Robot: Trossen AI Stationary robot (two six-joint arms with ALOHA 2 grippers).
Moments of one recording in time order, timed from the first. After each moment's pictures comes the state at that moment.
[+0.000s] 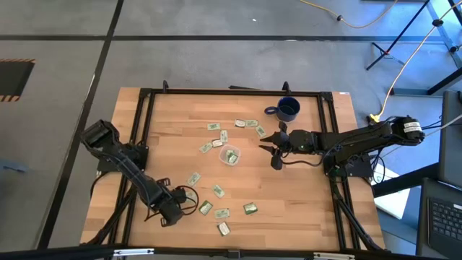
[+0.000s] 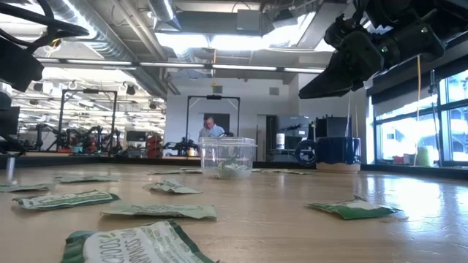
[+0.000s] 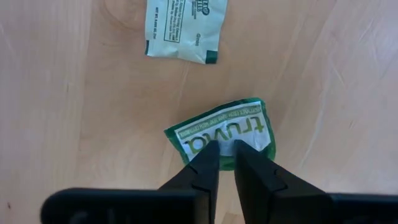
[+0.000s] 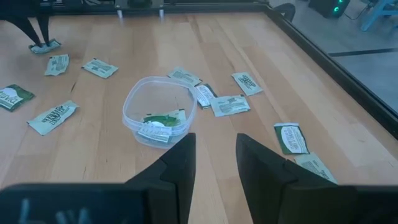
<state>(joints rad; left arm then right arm) -0.77 1.65 0.88 -0.72 -0.01 -1.07 0.01 1.16 0.45 0.28 0.24 0.05</state>
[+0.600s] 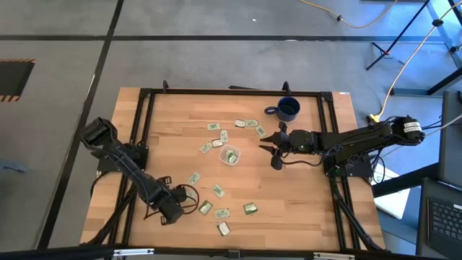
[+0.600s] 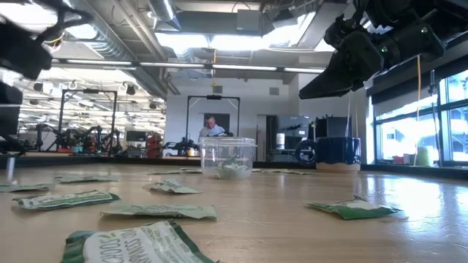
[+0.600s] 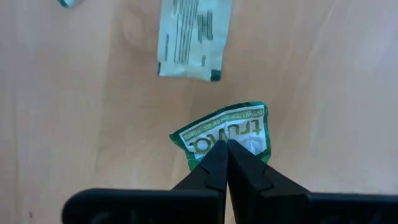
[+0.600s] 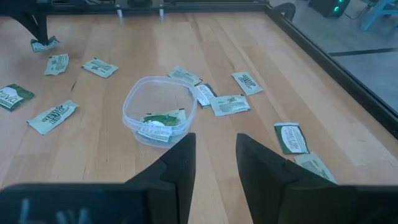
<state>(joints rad) -0.76 1.61 0.87 -0.73 -0.04 -1.03 0.01 1.16 0.45 0.28 0.24 0.04</state>
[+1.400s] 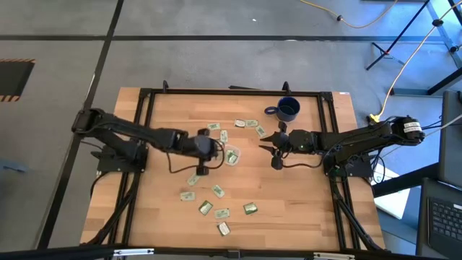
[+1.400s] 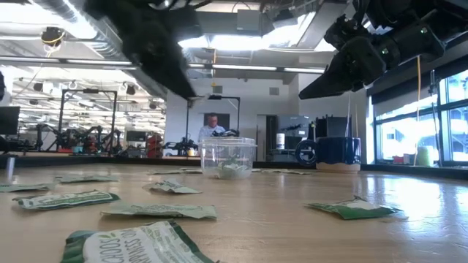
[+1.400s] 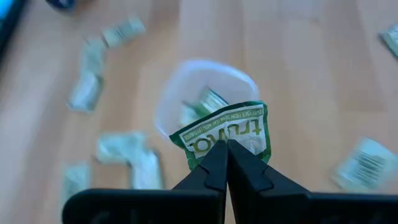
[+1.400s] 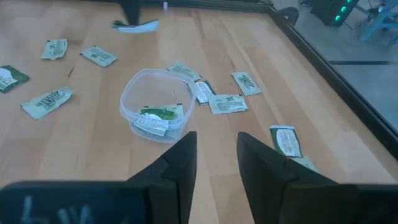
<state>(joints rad) -0.06 1.42 0.88 -0.29 -0.18 0.00 0.01 1.16 0.45 0.27 0.24 -0.04</state>
